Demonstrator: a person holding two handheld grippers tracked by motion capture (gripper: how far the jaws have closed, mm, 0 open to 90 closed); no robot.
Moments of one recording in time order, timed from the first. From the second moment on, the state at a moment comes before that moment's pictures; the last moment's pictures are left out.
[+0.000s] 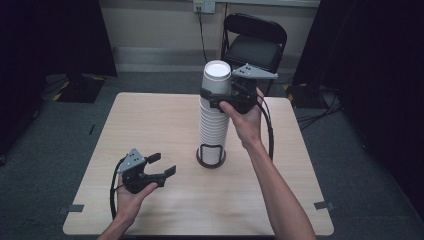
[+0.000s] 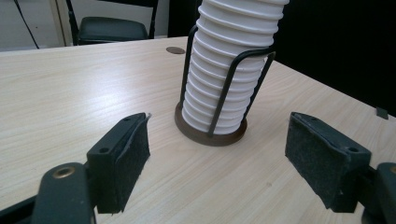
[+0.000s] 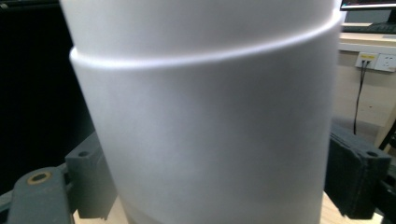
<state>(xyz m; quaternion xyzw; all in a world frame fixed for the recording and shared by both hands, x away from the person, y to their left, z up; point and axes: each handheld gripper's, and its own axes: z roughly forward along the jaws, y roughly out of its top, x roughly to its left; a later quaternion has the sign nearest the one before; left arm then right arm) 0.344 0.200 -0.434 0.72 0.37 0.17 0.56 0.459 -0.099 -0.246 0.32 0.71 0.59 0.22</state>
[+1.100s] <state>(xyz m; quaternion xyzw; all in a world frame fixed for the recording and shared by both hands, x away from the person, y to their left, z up) 0.345 0.199 -0.436 0.72 0.37 0.16 0.56 0.457 -0.096 -0.238 0.31 0.70 0.59 0.23</state>
